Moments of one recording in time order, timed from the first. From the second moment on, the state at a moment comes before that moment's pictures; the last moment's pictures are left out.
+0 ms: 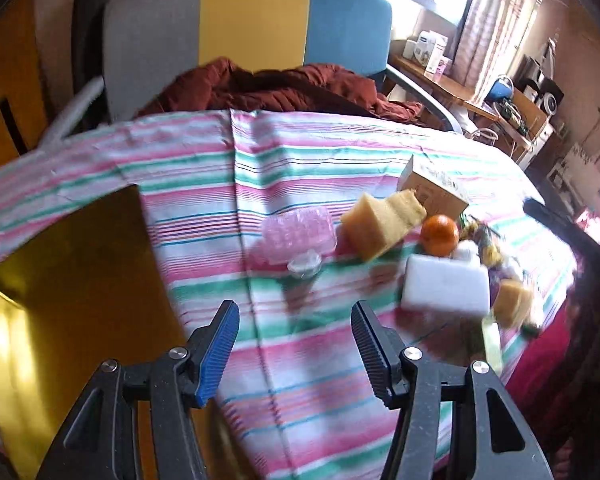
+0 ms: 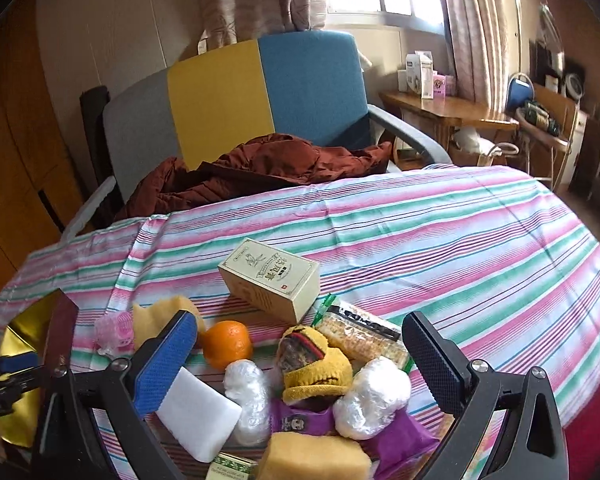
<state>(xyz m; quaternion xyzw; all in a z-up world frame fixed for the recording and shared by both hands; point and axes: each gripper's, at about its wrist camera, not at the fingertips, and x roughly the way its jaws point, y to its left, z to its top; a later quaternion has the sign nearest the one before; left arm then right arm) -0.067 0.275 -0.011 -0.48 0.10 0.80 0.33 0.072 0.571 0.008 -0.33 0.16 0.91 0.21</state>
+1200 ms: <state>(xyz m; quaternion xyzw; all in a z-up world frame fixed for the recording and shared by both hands) -0.114 0.227 -0.003 -0.47 -0.01 0.82 0.32 -0.078 0.459 -0.057 -0.50 -0.02 0.87 0.07</state>
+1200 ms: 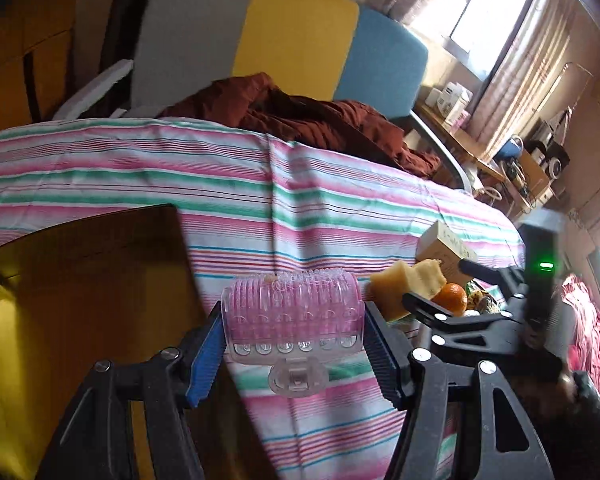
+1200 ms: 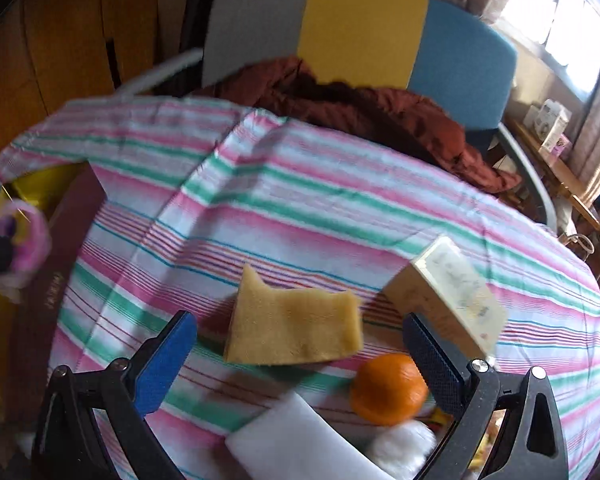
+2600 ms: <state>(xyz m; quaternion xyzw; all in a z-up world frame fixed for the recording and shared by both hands) -0.062 0.009 -0.011 -0.42 -0.06 0.90 0.09 0.023 0.229 -0.015 -0.43 -0.06 0.89 -0.15</state>
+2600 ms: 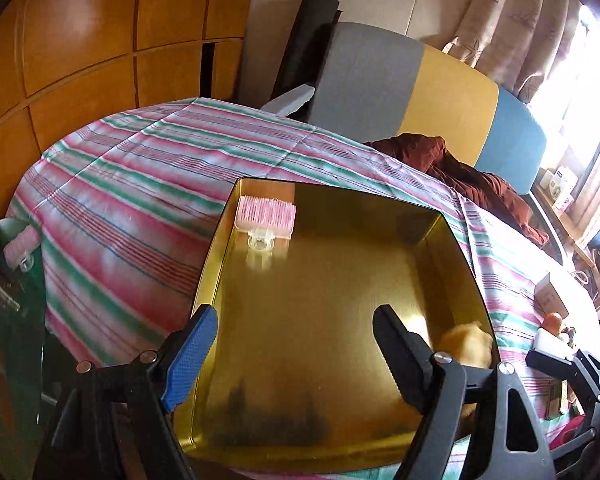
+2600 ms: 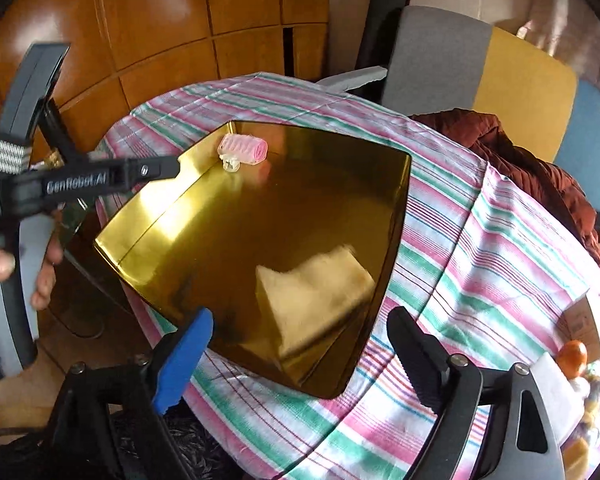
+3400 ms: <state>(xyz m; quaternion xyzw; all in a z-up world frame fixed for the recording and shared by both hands) 0.003 0.057 0.001 -0.38 0.04 0.92 0.07 0.053 0.256 0.005 -0.36 -0.02 0.93 -0.06</state>
